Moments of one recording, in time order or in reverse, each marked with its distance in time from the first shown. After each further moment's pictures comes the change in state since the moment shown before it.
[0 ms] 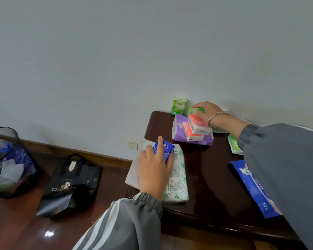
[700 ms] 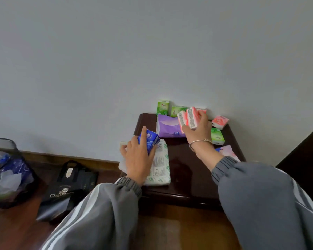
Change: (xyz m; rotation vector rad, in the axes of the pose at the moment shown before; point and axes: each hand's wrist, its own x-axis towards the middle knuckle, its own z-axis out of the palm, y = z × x) left_hand 0.001 0.006 -0.035 -0.003 0.058 0.039; right_hand -0.129 -0.020 0.018 0.615 0.522 0.242
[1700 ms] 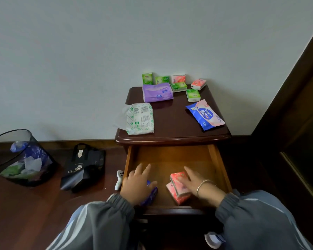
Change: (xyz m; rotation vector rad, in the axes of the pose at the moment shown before) left_hand -0.226 -0.014 -0.042 0.193 -0.824 0.124; right_hand -0.255 0.130 -0.105 -0.397 -0.850 0.376
